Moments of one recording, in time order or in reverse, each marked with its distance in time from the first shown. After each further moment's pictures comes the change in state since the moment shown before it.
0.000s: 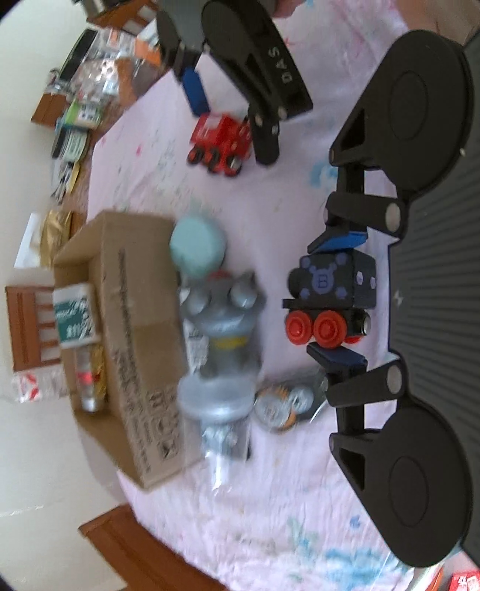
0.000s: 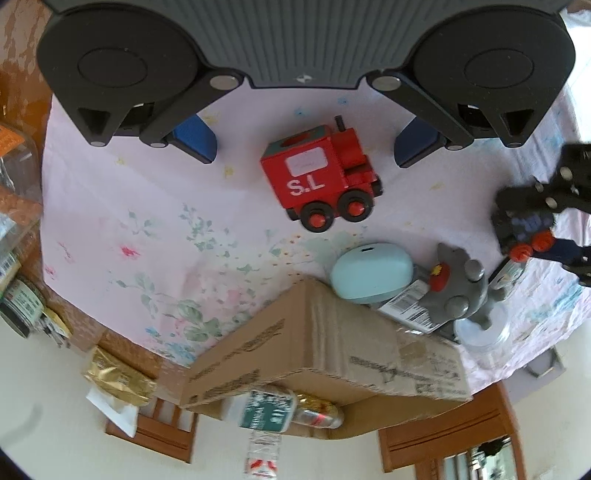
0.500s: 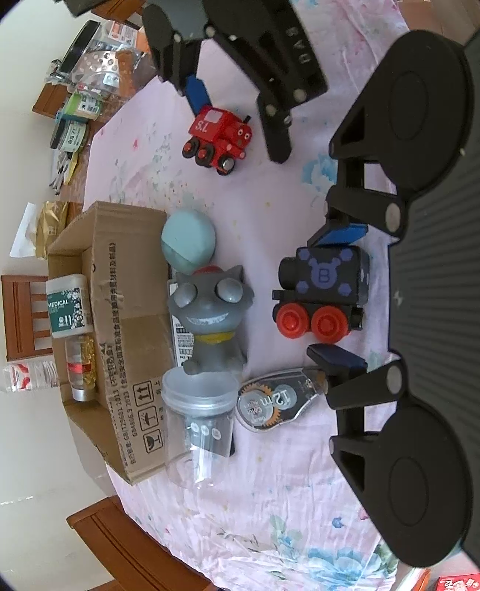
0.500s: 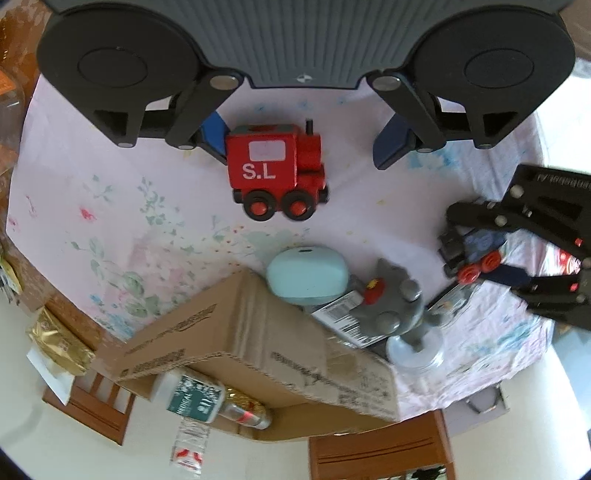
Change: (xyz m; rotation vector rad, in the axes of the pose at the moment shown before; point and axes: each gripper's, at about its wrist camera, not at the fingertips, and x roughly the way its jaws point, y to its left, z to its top) left arm -0.001 0.002 -0.004 -0.036 0.011 0.026; right arm -0.009 0.017 0.004 -0.173 0.025 0.108
